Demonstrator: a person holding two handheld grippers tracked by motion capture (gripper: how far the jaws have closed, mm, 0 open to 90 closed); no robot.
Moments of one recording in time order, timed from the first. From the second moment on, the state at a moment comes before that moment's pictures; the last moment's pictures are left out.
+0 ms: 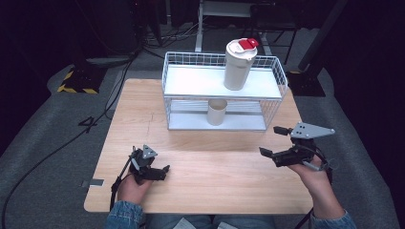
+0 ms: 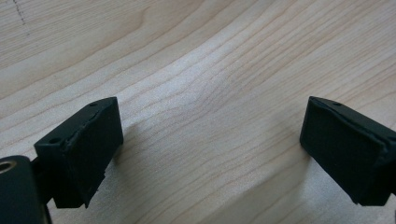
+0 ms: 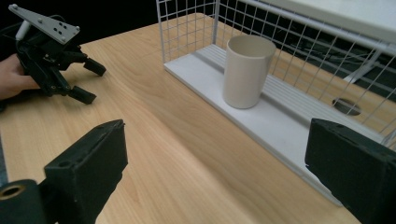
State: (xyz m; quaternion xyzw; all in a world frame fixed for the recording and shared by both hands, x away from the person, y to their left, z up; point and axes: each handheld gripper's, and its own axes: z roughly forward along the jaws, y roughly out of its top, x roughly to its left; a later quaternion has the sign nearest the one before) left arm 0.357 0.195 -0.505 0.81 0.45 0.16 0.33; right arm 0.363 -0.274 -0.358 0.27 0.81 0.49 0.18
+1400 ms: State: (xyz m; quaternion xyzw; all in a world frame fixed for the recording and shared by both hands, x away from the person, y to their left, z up) left arm 0.357 0.195 -0.505 0.81 0.45 0.16 0.33; right arm 0.354 -0.299 -0.487 0.36 0.81 0.44 0.13
